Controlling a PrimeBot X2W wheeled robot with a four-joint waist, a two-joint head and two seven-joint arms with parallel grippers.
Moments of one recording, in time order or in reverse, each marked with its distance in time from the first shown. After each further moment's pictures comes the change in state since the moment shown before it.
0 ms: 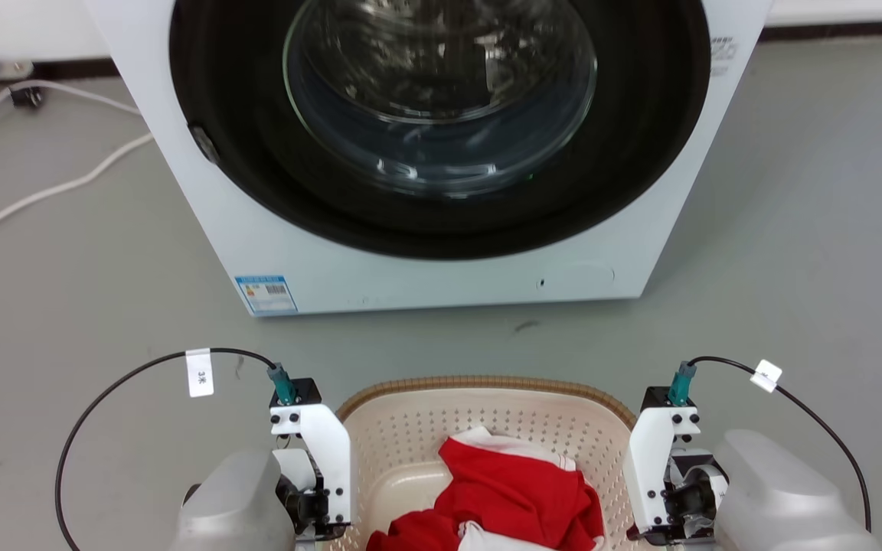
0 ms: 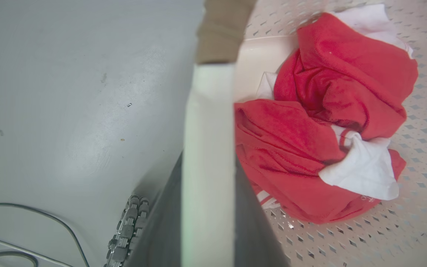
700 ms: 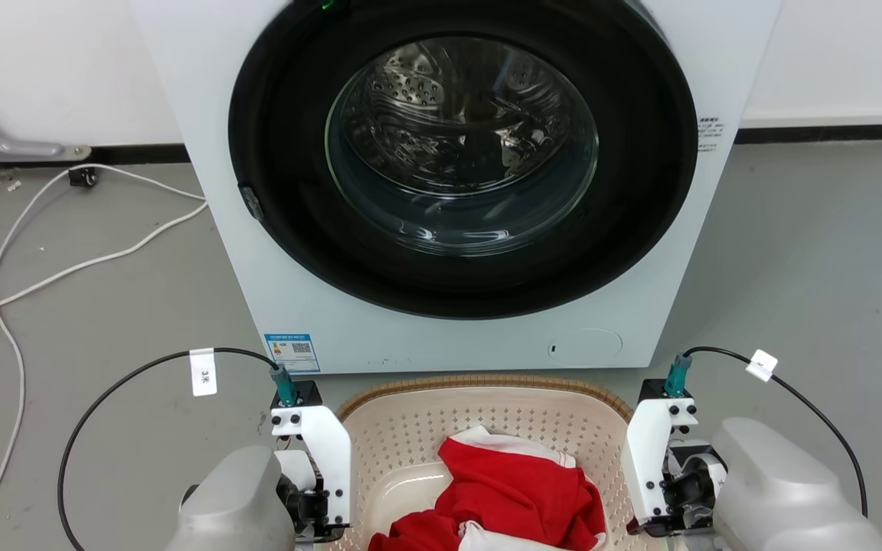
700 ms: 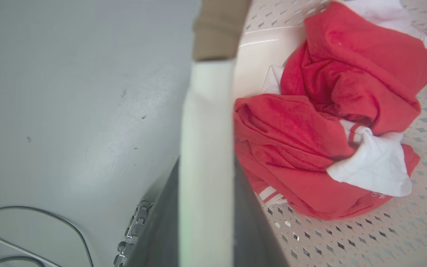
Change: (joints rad) left arm -0.007 0.002 -0.040 0.011 -0.023 0.005 0.038; right arm -0.028 -0.005 0.044 0.000 0.035 0.000 0.047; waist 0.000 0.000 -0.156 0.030
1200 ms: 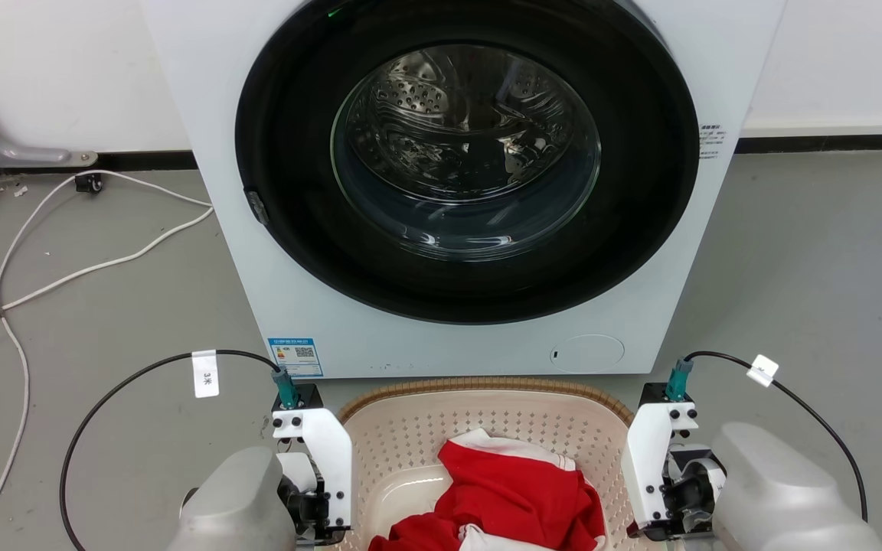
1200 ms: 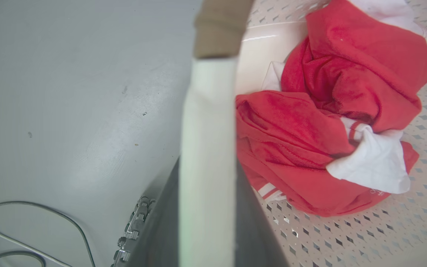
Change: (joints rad) left arm 0.000 -0.001 -0.012 0.004 -0.016 0.009 0.014; right arm 0.000 0.006 0.017 0.023 0.017 0.000 -0.026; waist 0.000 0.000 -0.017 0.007
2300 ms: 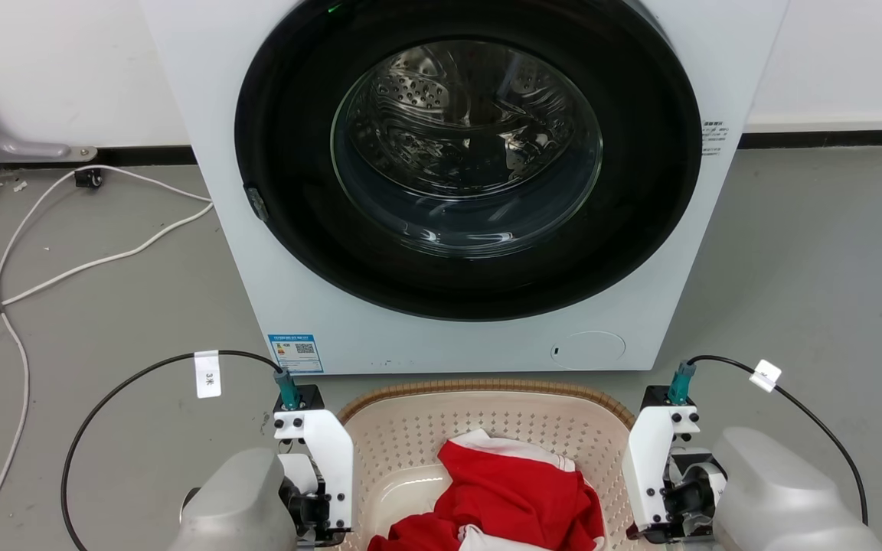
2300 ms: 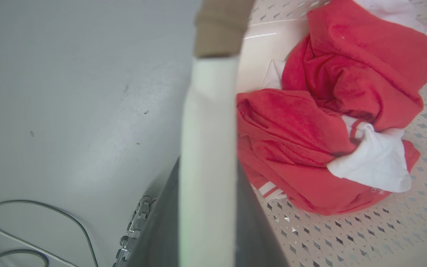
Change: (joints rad) left arm 0.000 0.001 -0.031 0.002 -0.018 0.004 -0.006; right arm 0.000 0.002 0.030 0.018 0.043 0.000 -0.027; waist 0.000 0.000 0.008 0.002
